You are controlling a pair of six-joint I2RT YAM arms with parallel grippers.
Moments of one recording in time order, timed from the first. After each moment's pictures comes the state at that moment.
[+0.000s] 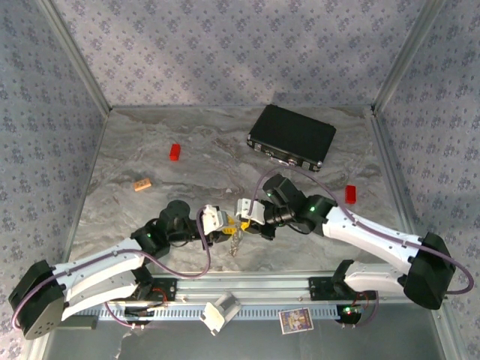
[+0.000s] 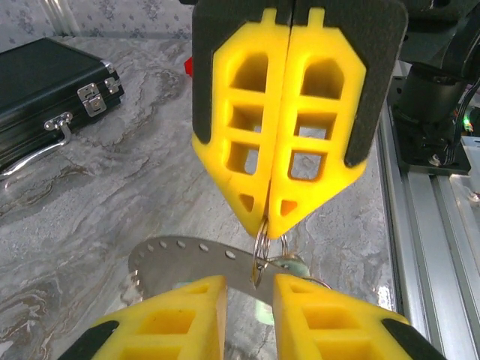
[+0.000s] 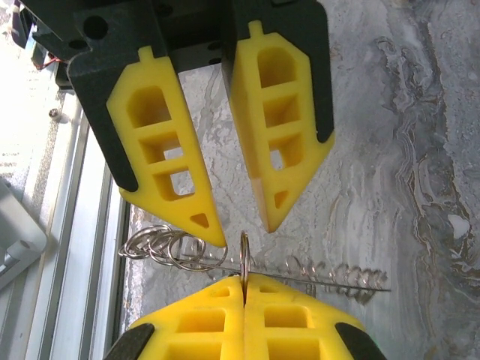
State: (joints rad) left arm -0.89 0.89 0.35 0.18 0.43 0.21; right arm 0.91 1.18 0.86 -0.48 -0.42 -0.49
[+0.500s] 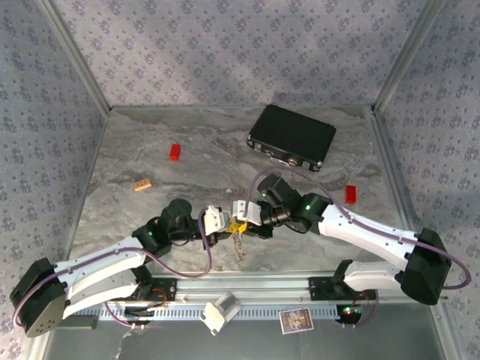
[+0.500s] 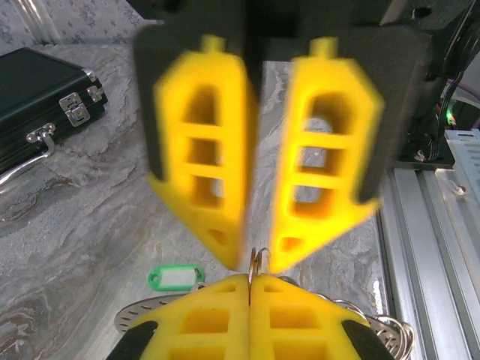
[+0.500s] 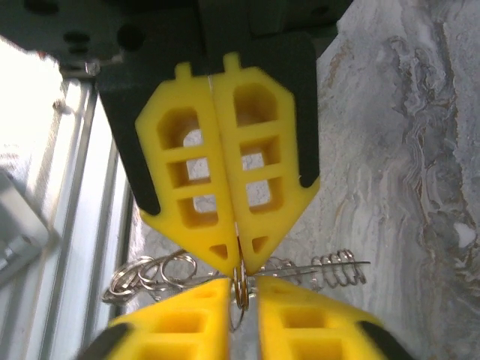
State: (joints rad) left arm -0.89 0.91 0.37 0.16 0.47 0.24; right arm 0.93 1.20 0.88 -0.49 -0.40 -0.50
